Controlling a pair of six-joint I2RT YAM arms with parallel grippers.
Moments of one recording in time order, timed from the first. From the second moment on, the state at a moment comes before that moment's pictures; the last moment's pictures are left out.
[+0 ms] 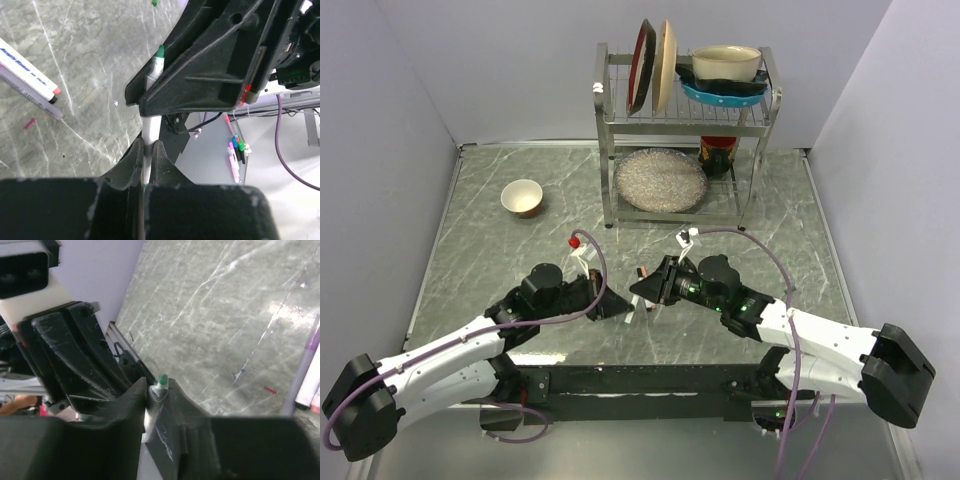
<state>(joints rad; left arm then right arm) -0.82 0.86 0.40 0.20 0.40 -0.85 0.88 1.03 0.48 0.31 -0.18 0.92</state>
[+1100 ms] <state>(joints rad) -0.83 0.88 0.45 0.26 0.54 -0.78 0.89 0.95 0.50 0.38 -0.26 0.89</state>
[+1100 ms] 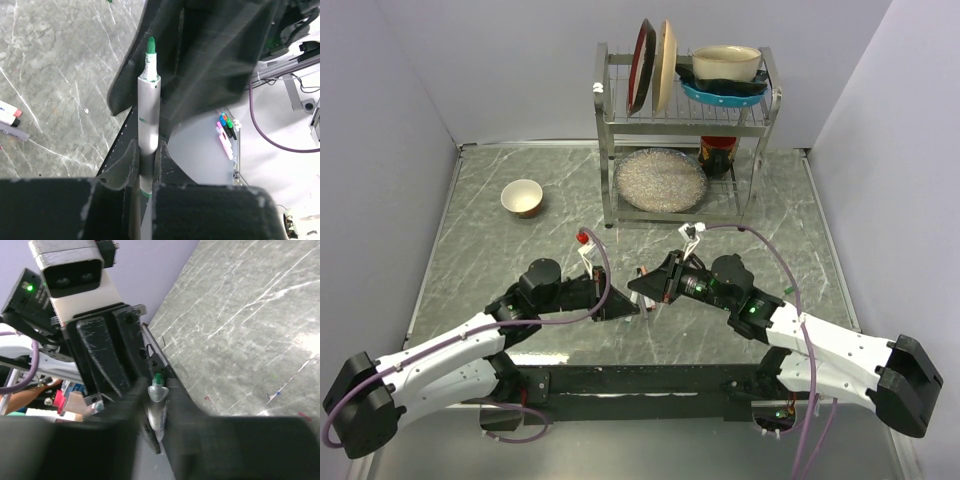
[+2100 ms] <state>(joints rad) -0.80 0.78 0.61 -0.08 0.28 -0.69 0.13 0.89 0.63 -0.52 0.40 0.87</state>
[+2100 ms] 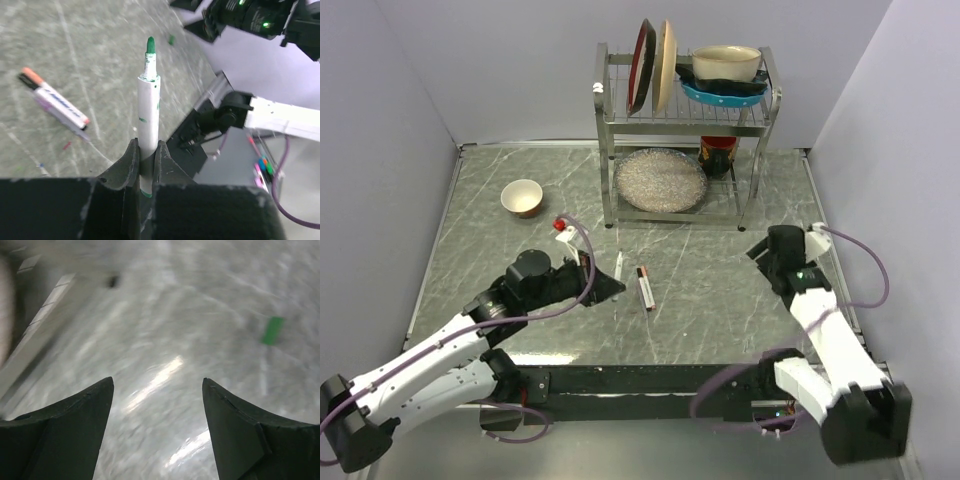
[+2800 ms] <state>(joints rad) -0.82 0.54 0.54 -0.17 -0.04 -0.73 -0.31 1.21 0.63 -0.50 0.29 0.99</state>
